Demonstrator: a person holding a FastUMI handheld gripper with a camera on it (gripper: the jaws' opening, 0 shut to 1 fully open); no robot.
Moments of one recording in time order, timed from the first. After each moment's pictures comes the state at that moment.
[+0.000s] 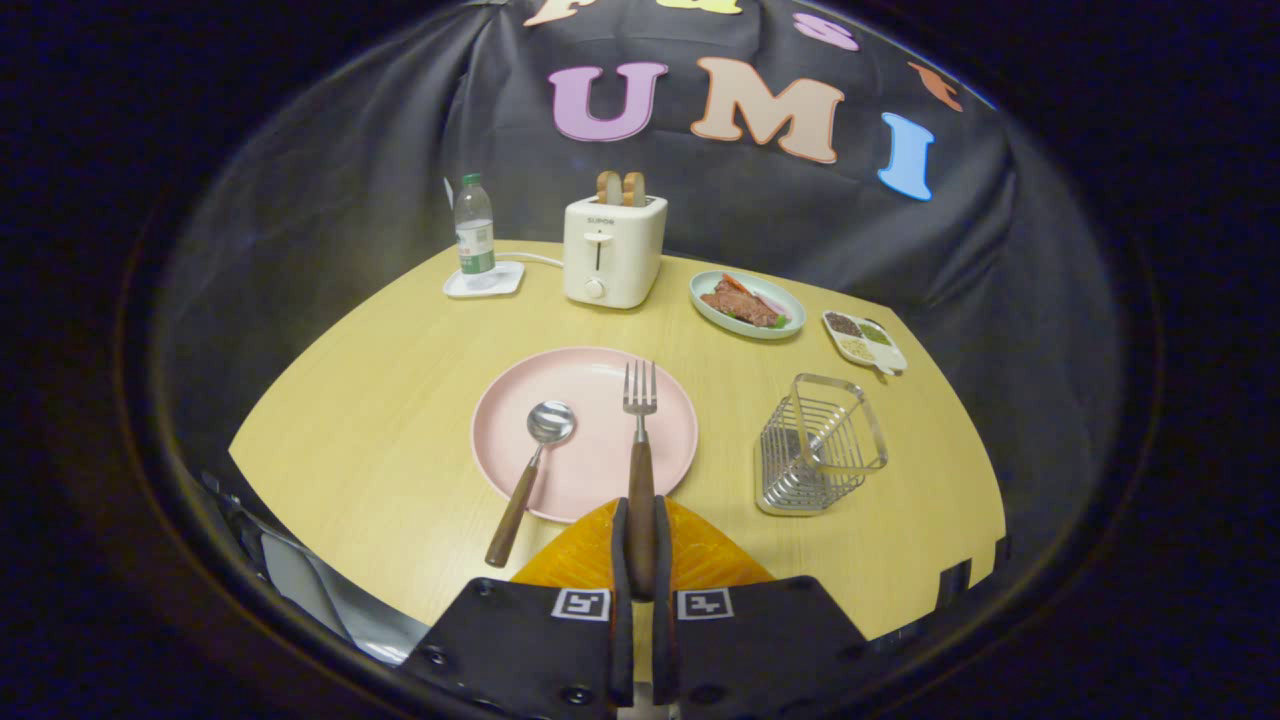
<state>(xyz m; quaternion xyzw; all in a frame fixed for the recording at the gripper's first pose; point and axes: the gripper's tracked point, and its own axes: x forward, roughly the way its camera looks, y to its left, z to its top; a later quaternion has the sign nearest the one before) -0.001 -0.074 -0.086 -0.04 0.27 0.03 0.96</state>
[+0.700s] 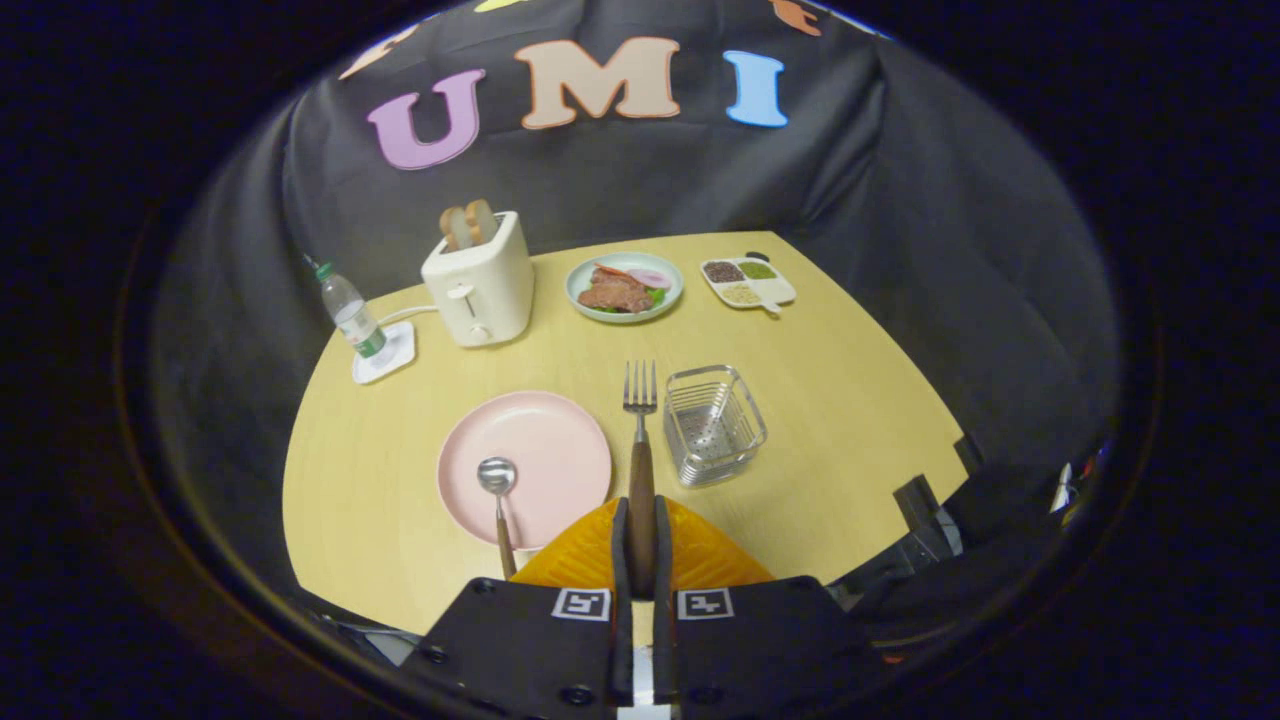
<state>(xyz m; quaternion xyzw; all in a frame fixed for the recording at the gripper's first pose) -0.010 -0.139 -0.017 0.10 0.35 -0.14 0.92</state>
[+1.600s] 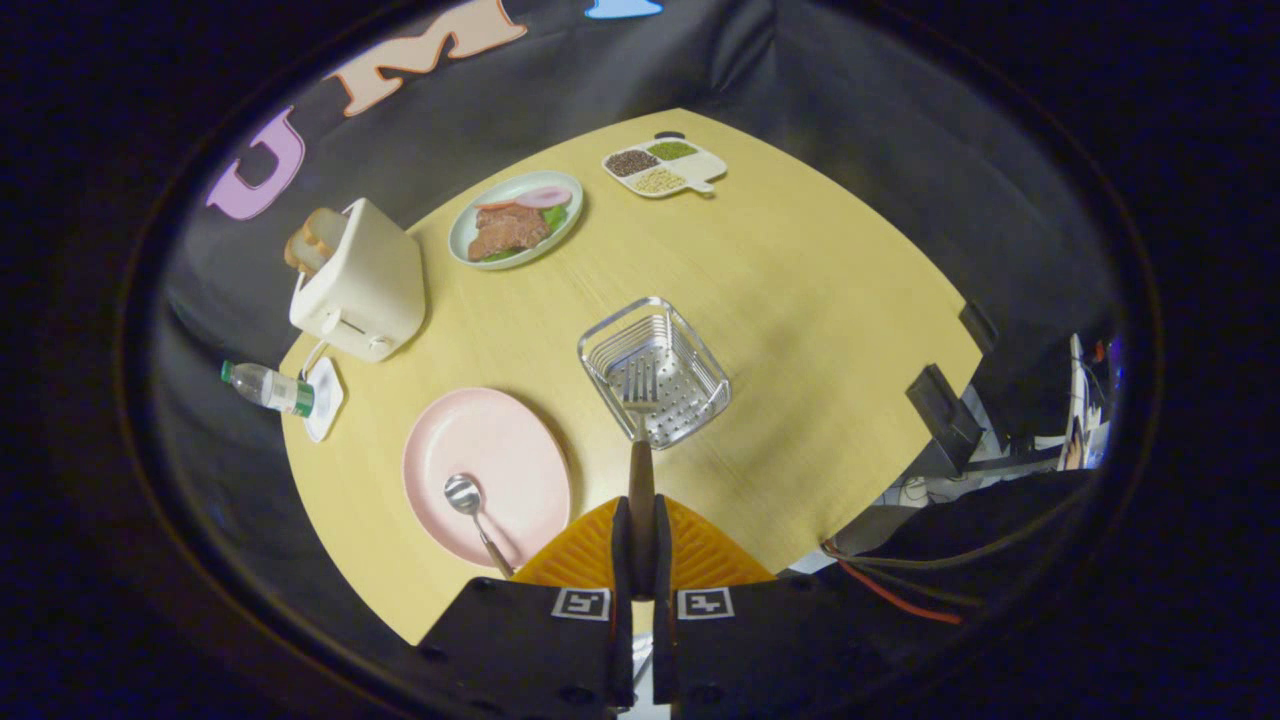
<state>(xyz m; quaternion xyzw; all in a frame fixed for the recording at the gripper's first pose) 0.021 -0.173 -0.070 0.24 0.50 -0.19 0.81</state>
